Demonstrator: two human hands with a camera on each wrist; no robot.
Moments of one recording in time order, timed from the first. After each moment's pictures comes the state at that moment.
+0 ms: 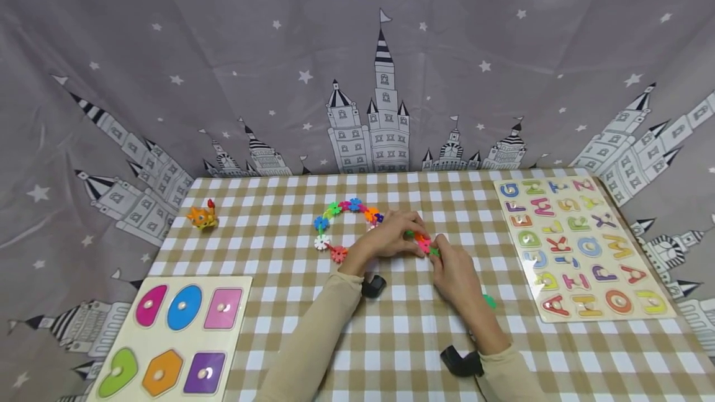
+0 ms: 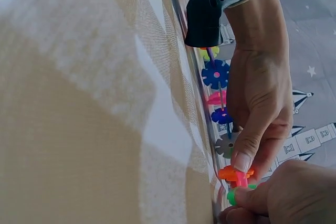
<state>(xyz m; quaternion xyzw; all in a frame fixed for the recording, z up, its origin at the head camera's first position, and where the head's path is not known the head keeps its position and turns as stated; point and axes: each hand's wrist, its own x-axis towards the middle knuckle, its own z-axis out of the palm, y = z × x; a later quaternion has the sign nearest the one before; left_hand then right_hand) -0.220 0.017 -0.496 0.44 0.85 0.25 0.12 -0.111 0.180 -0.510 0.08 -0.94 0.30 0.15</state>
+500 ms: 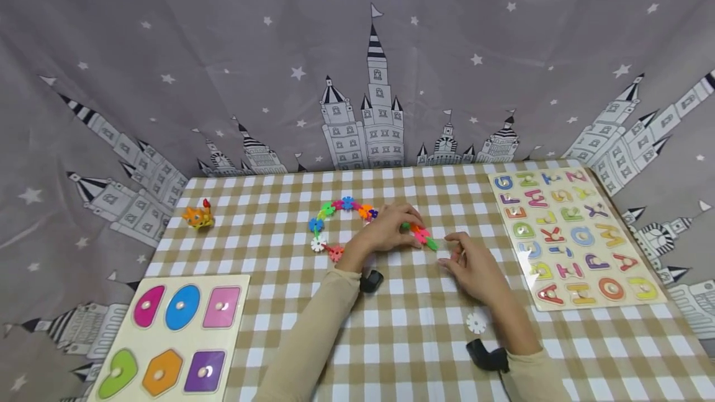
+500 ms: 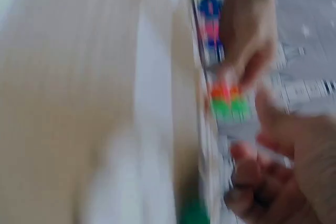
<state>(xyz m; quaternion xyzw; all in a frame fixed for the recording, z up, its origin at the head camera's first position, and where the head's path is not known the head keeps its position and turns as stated) -0.223 0.020 -0.498 0.41 0.87 0.24 0.13 -0.096 0.225 -0.497 0.07 -0.93 0.35 0.03</state>
